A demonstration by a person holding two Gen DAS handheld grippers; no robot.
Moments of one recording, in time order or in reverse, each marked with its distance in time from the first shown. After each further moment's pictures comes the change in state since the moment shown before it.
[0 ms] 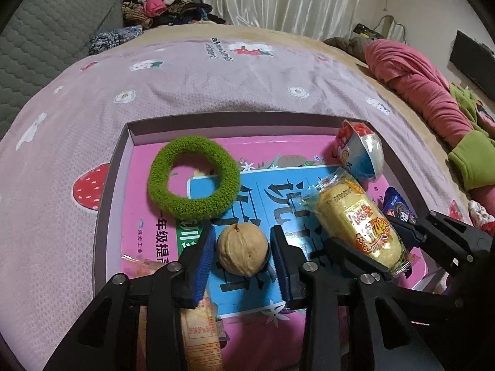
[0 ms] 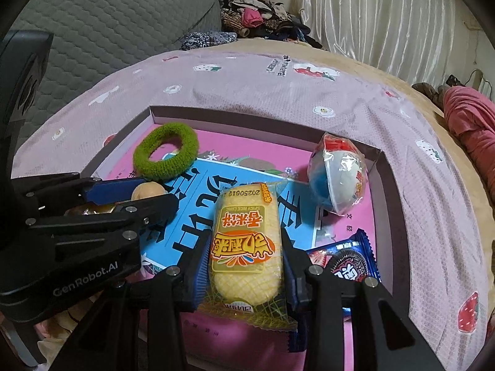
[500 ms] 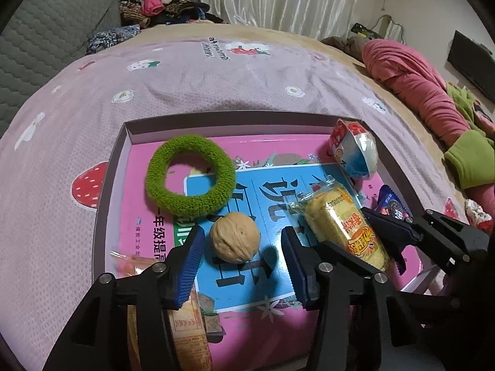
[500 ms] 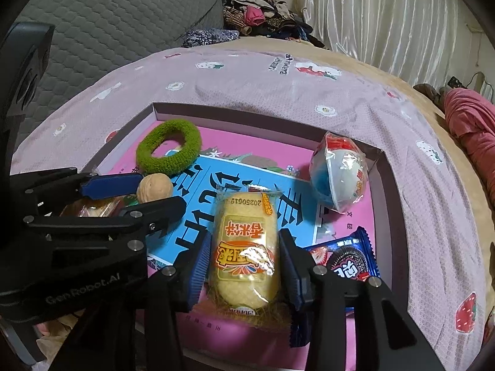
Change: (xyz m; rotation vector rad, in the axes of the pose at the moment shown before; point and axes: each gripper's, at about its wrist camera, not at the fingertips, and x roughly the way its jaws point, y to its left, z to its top) left arm -0.005 0.000 -0.001 0.000 0.004 -0.017; right arm -0.004 0.002 -0.001 -0.013 0.014 0.000
